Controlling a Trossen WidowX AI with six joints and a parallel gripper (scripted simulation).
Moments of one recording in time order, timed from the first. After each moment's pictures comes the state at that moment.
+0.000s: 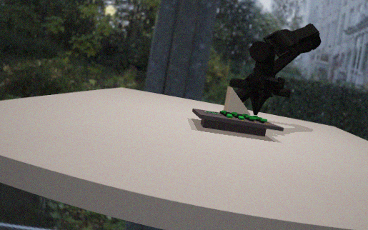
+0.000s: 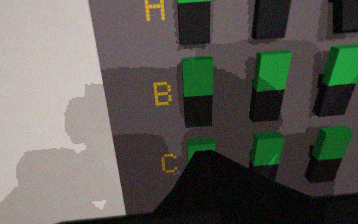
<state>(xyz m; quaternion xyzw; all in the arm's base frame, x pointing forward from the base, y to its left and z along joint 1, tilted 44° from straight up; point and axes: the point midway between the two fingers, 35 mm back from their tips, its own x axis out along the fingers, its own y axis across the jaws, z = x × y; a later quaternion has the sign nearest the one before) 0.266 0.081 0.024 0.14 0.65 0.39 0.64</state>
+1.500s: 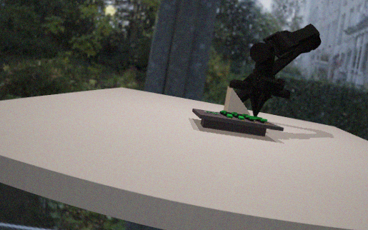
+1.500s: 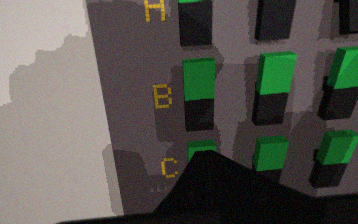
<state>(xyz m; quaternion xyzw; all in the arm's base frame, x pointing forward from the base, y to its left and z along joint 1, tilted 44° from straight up) 0.266 0.084 0.021 0.14 0.65 0.39 0.64</state>
